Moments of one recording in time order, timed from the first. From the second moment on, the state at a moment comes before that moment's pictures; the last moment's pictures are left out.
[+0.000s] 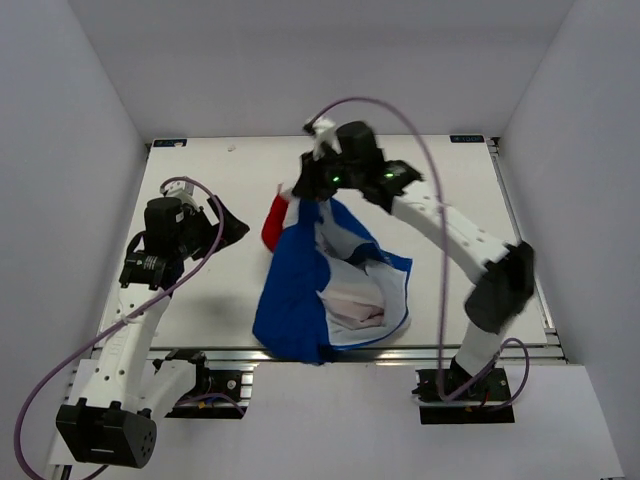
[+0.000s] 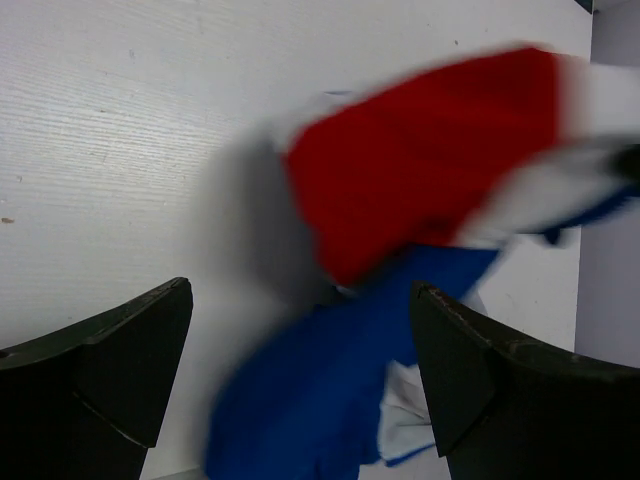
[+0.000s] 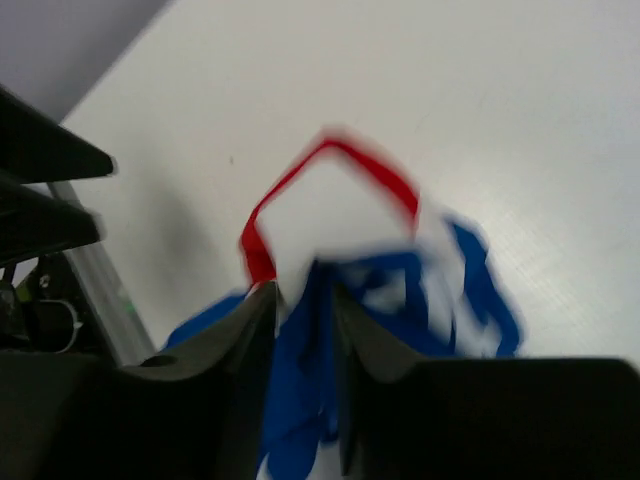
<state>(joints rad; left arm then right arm) -0.10 0.92 0.92 -0.57 0.24 -0.55 0.70 1.69 1.73 -0.43 -0.36 0.17</state>
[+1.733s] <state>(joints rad) -0.30 1.38 0.81 -0.35 0.20 -0.53 0.43 2.03 1.40 -0.34 0.04 0.44</state>
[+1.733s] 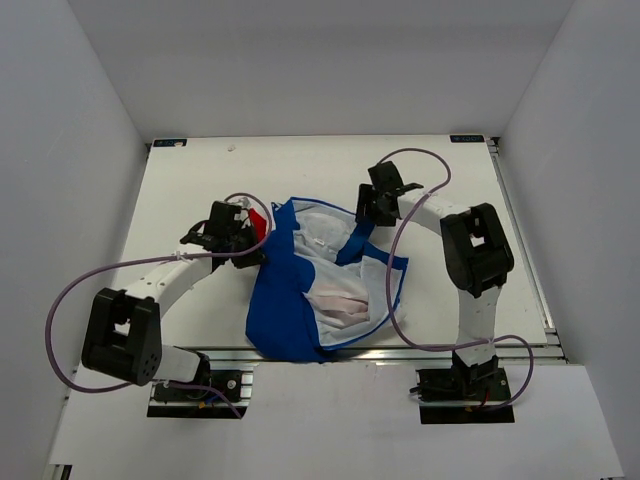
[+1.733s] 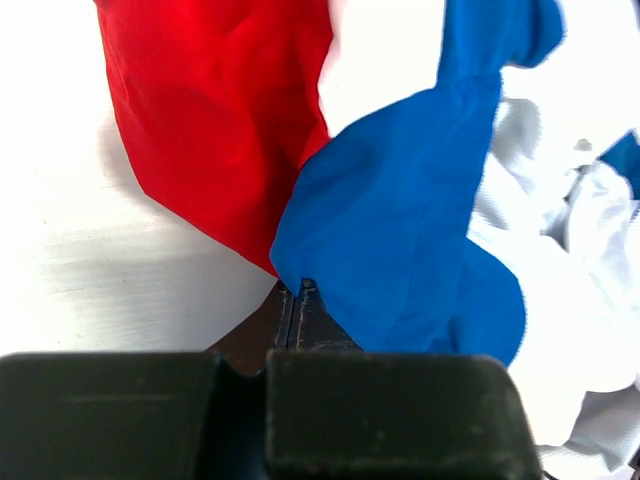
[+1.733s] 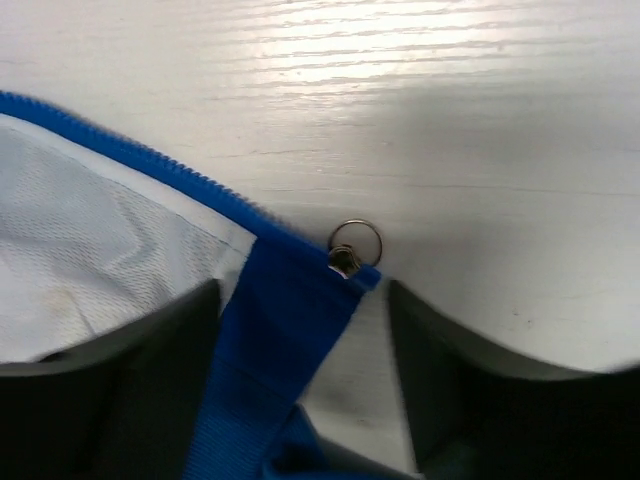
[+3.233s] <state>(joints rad) -0.32 0.78 1.31 -0.39 0.14 -0.53 0.28 0.81 1.41 -0.07 0.34 -0.09</state>
